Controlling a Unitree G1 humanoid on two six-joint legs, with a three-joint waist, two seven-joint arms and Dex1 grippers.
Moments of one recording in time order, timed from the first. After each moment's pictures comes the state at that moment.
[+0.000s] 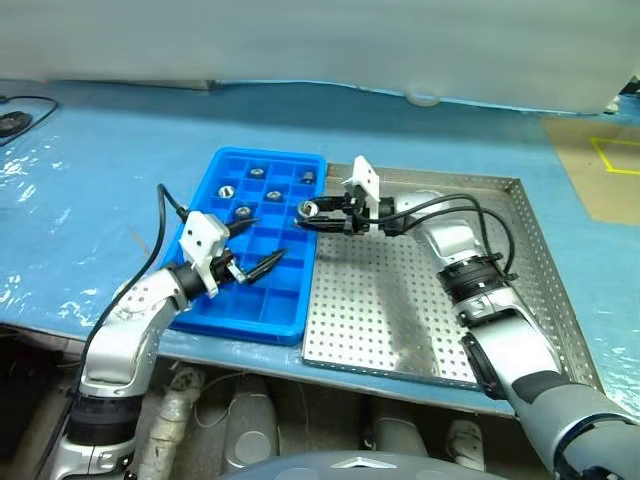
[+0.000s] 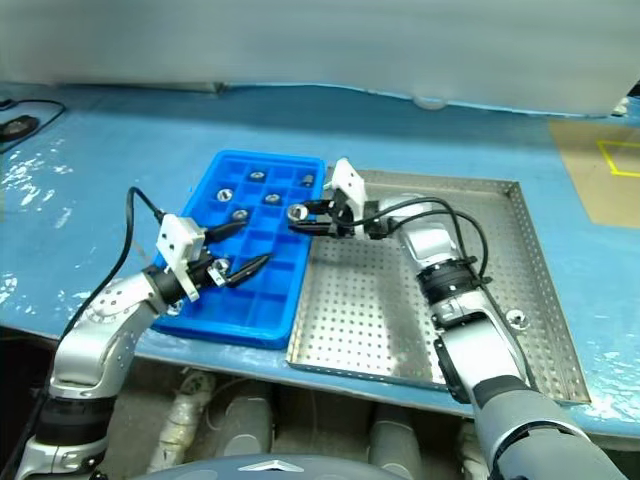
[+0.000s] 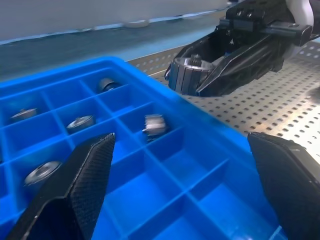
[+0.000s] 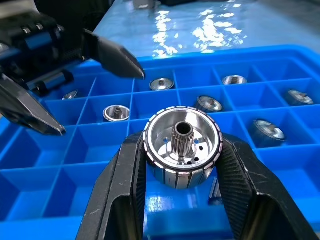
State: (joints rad) left arm -0.08 0.43 0.11 -0.38 -0.34 0.40 -0.71; right arm -0.90 -0.26 0.25 0.62 0.20 0.17 1.14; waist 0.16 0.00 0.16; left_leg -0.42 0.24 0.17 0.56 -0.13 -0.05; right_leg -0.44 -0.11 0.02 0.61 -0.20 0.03
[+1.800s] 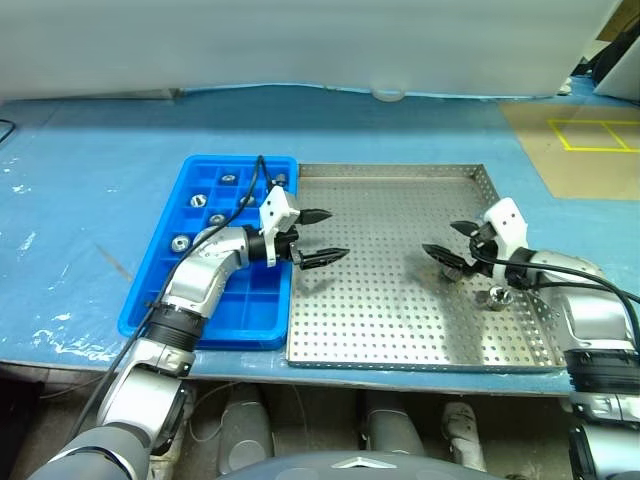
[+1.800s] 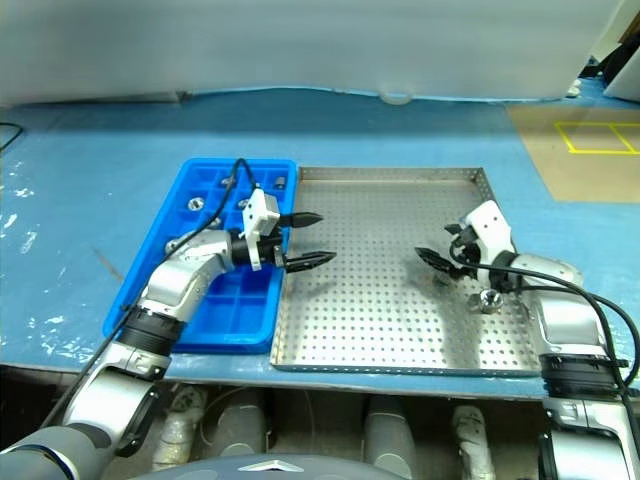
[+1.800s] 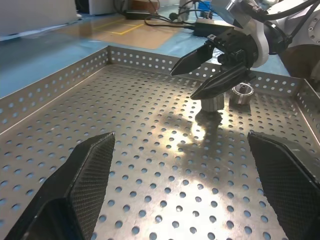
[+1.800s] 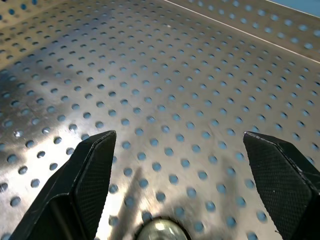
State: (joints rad) left arm -0.59 0.28 -0.19 0.26 -0.33 0.19 -1.06; right arm -0.23 -0.67 -0.20 0.01 0.22 0.50 0.84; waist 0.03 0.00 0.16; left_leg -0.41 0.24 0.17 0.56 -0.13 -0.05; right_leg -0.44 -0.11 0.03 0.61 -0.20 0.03
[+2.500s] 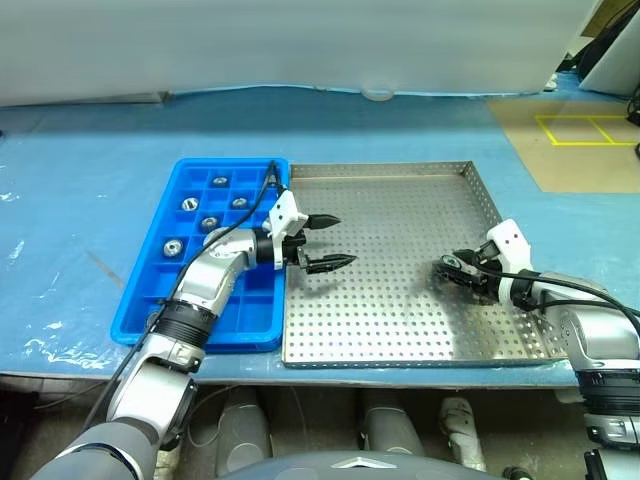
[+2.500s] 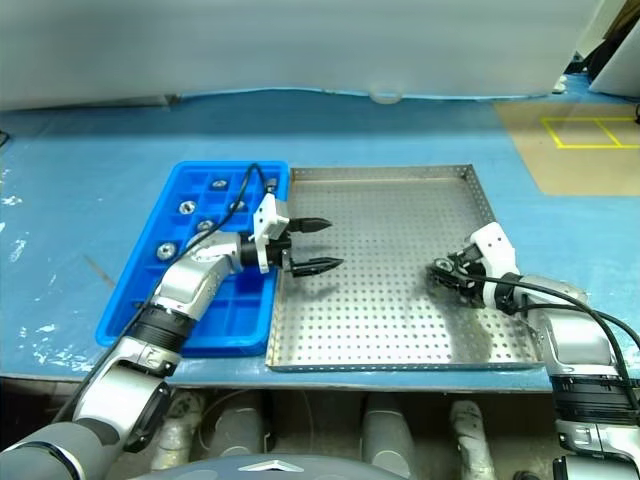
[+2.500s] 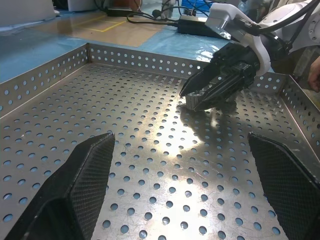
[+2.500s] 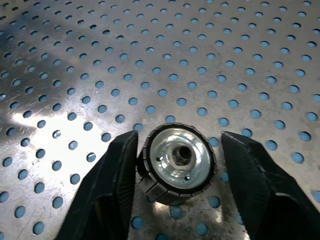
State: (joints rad) left arm -0.59 0.26 -0.19 0.29 -0.31 0.17 -1.08; right arm -0.19 -0.69 -0.15 -0.01 0.27 0.62 0.82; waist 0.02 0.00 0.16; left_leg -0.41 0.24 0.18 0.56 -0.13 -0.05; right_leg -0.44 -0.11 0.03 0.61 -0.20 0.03
